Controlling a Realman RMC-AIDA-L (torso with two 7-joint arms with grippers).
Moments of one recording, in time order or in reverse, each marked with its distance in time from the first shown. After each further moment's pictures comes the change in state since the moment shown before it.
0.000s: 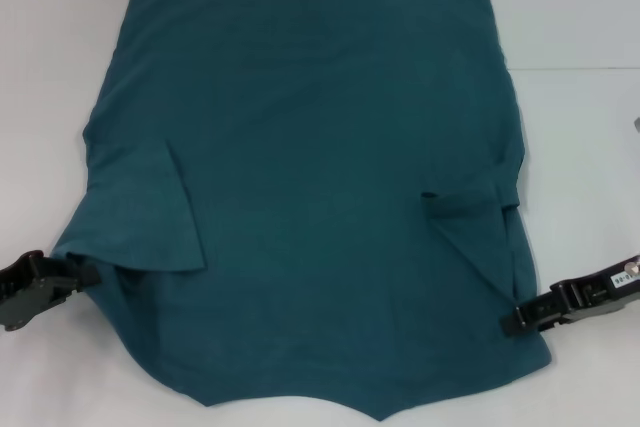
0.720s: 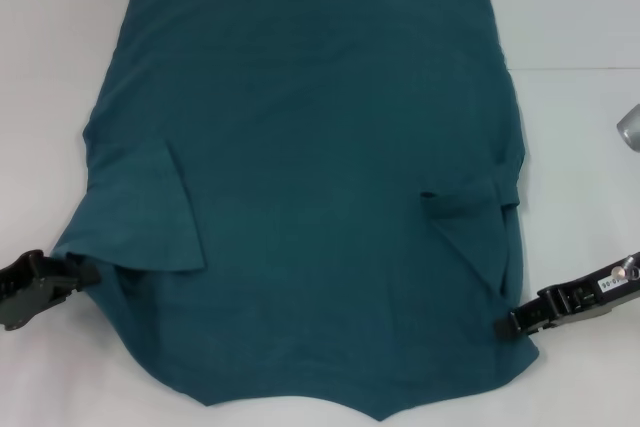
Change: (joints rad) left arm 0.000 0.000 0.000 0.000 -0.001 -0.002 0.000; right arm 0.010 0.013 -0.027 0.002 0.006 -0.001 -0.003
